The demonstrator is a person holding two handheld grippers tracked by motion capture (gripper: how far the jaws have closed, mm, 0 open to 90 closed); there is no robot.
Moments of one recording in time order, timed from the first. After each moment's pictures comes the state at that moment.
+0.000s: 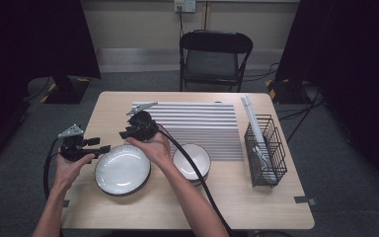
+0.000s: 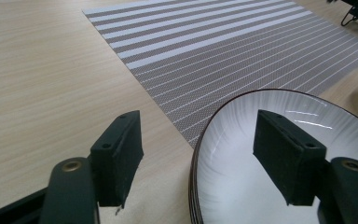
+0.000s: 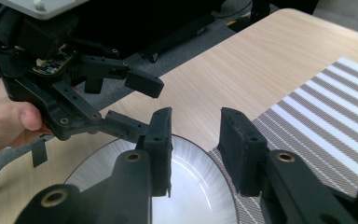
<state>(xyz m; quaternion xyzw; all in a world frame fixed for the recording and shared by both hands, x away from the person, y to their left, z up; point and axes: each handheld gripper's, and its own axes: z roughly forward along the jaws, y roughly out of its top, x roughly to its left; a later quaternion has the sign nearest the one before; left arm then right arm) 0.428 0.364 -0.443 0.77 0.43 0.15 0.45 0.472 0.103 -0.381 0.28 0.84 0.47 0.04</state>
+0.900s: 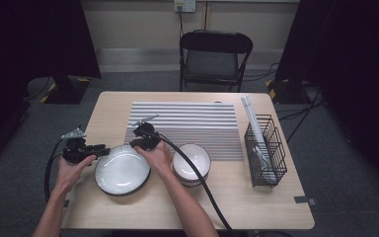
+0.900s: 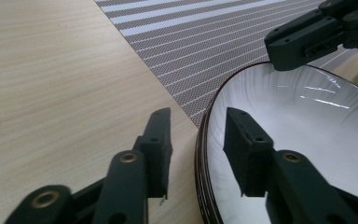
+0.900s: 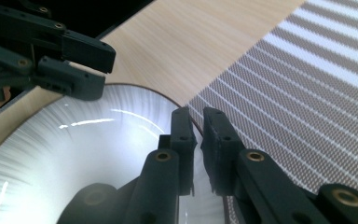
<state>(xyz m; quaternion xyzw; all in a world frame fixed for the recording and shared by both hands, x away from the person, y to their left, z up) 0.435 0.368 -0.464 0.78 0.44 0.10 0.44 0.485 0.104 -0.448 0.35 0.84 0.42 0.03</state>
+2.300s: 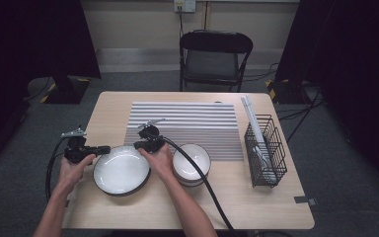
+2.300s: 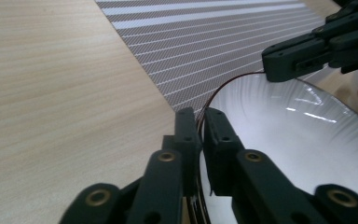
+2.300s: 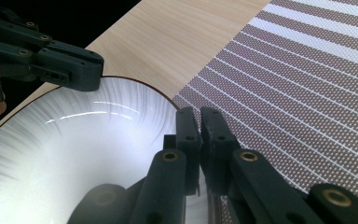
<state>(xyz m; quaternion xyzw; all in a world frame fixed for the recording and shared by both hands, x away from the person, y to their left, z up) 0.438 0.368 -0.467 0.76 0.46 0.07 0.46 0.482 0.093 -0.460 0.39 0.82 0.43 0.02</state>
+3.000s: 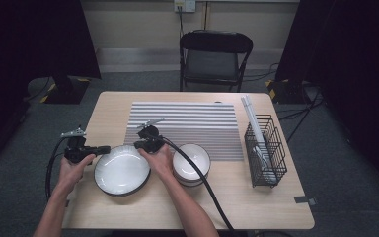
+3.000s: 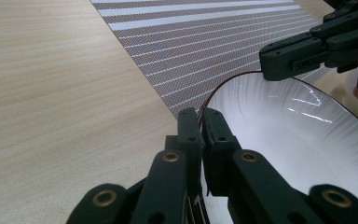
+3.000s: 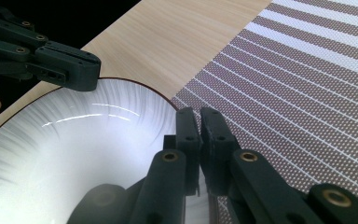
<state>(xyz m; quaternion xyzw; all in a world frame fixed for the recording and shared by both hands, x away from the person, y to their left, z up) 0.439 0.369 -0.468 0.76 0.46 0.06 0.46 0.480 0.094 -0.458 0.38 0.82 0.42 0.03</state>
